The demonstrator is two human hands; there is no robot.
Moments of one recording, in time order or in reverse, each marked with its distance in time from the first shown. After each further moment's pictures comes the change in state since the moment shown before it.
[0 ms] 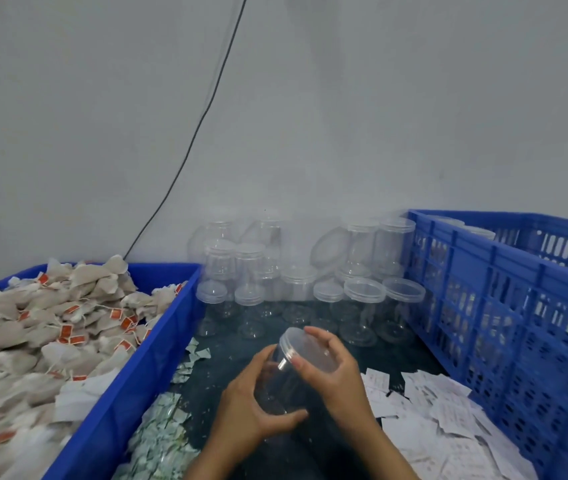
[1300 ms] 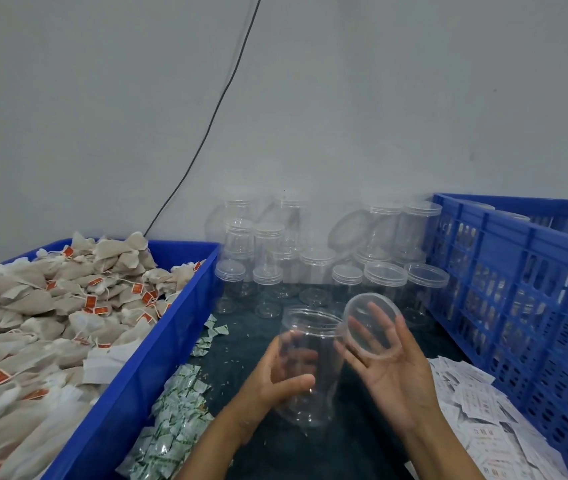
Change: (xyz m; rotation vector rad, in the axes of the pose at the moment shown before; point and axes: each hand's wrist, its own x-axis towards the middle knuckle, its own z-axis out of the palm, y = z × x) left_hand -0.004 0.011 -0.006 -0.531 -0.270 -0.226; right_hand -0.001 -0.001 -0.036 0.844 0.034 0.288
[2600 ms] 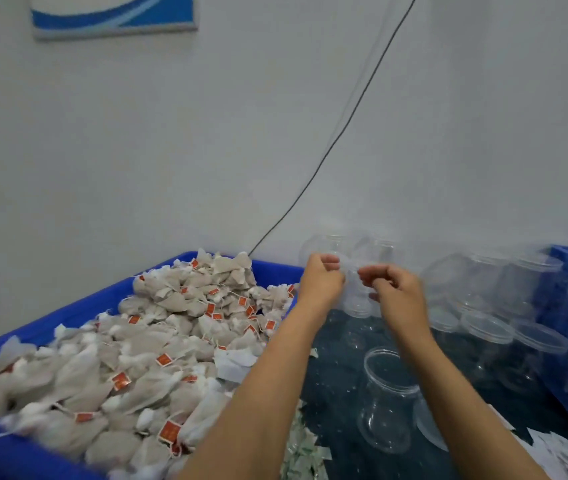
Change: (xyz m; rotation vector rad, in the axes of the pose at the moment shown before) left_hand 0.032 0.163 -0.062 0.153 0.688 0.096; right_hand 0.033 0.017 0.193 -1.051 -0.064 -0.463
